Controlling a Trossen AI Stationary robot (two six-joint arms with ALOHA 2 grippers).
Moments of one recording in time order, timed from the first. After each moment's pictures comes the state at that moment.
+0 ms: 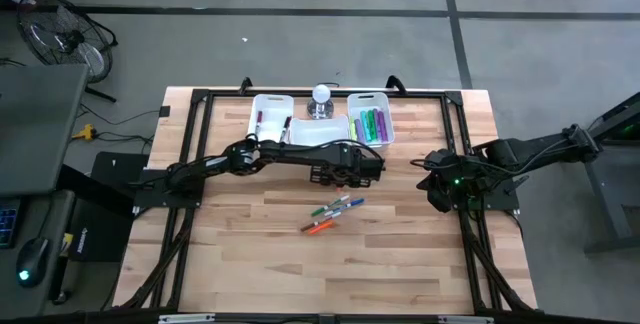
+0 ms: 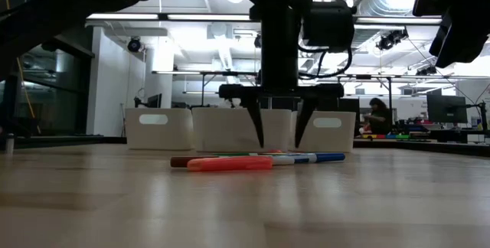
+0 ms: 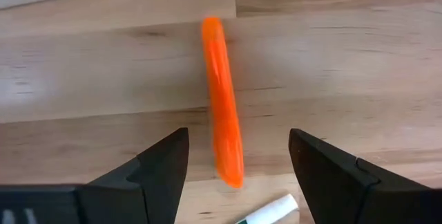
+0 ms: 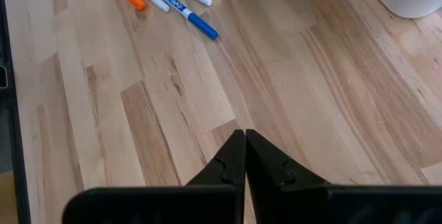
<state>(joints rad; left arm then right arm) 0.01 2.51 2.33 -1.27 -0.15 -1.48 0.23 0.64 0.62 -0.90 0.10 0.70</state>
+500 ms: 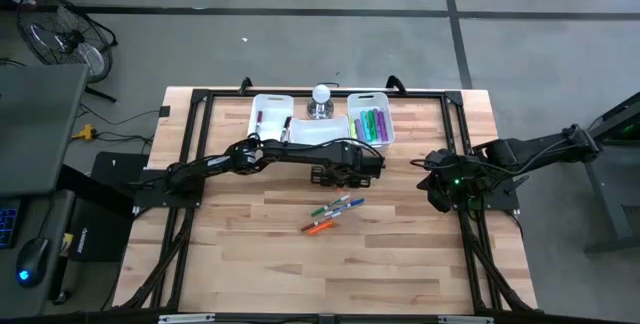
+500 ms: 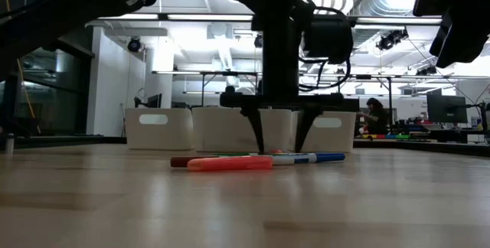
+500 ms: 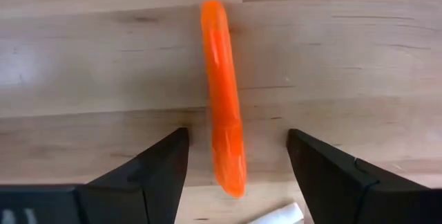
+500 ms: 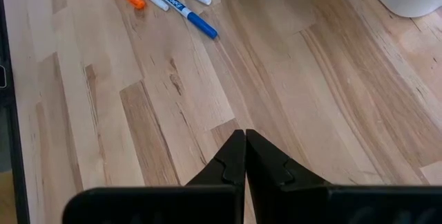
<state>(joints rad) 0.03 2.55 2.33 -1.26 -0.06 -1.48 0.23 0.64 0.62 -0.90 0.10 0.70</state>
